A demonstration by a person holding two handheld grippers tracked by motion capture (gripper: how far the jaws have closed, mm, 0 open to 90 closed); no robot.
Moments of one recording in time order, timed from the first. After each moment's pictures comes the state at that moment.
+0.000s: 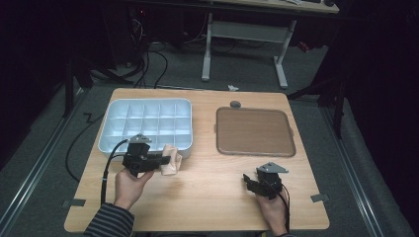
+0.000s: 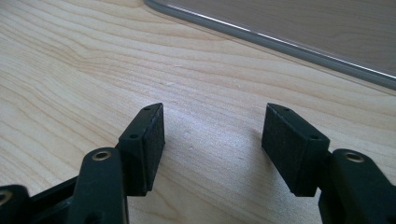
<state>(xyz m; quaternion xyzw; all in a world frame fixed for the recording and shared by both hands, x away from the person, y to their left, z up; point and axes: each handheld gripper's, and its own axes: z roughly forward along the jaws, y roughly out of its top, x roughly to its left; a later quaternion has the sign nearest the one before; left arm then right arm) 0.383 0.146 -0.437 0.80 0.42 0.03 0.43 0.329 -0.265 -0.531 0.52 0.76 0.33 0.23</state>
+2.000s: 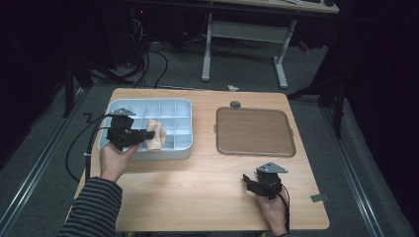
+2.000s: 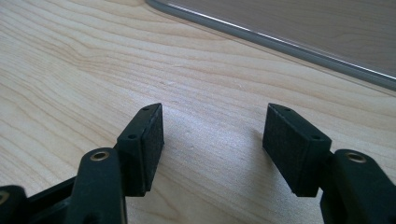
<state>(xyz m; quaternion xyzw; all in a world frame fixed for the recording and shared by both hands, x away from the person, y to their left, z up) 0.436 0.183 -0.397 0.79 0.44 0.07 0.42 0.329 -0.265 -0.531 0.51 0.76 0.33 0.23</state>
